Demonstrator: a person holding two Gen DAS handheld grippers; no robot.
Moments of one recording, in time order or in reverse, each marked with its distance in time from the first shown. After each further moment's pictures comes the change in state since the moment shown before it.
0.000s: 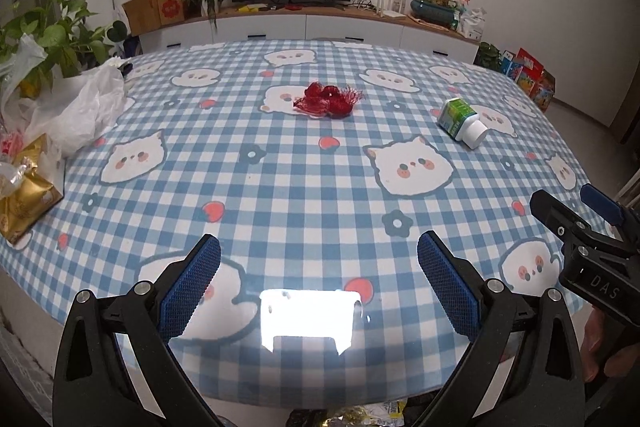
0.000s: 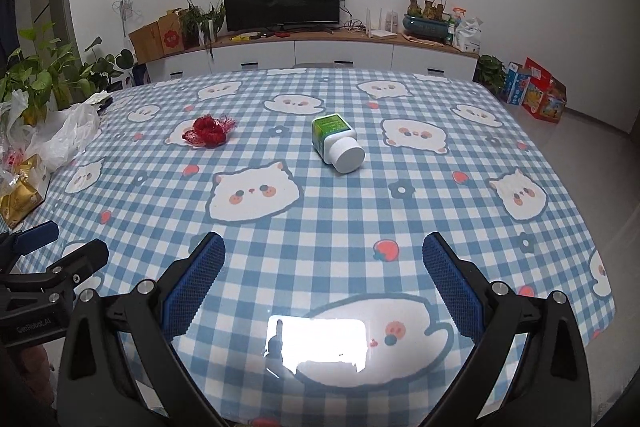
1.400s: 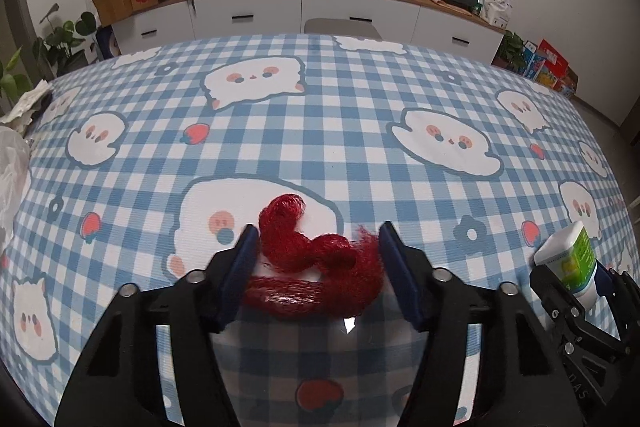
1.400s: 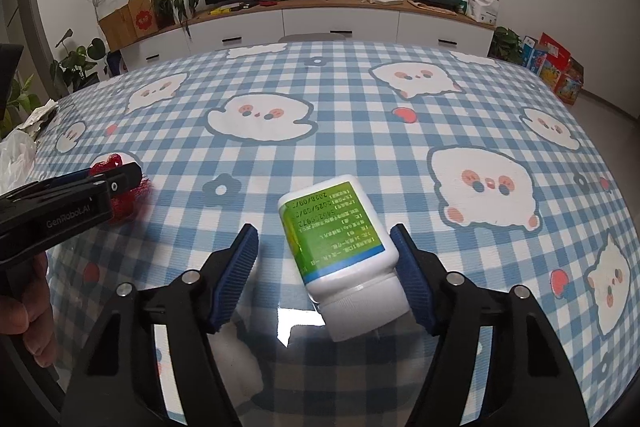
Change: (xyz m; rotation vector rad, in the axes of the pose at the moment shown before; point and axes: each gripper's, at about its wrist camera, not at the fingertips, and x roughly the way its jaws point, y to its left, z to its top) left arm 0.209 -0.012 0.147 -0.004 0.120 -0.005; right arm 0.186 -0.007 0.080 0.041 0.136 -0.003
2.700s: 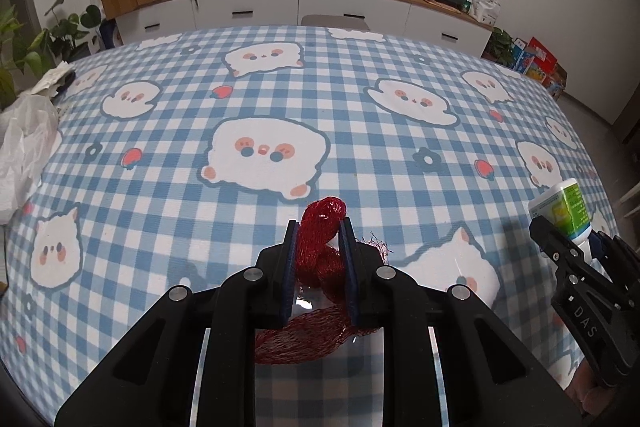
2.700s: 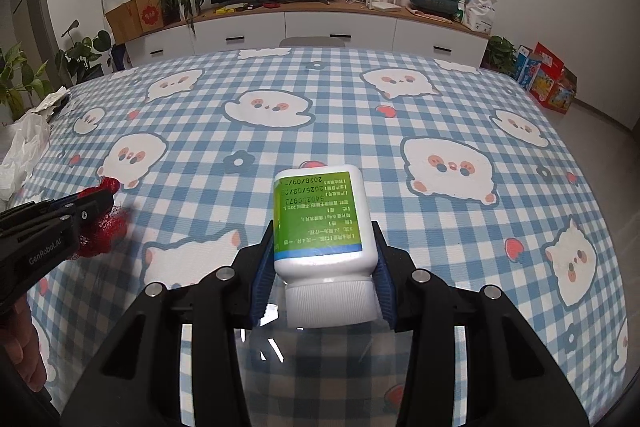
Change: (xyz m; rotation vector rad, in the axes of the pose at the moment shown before) left arm -0.071 0.001 -0.055 -0.003 -0.001 -0.020; right arm -0.063 0.001 -0.024 -0.045 -0.021 -0.024
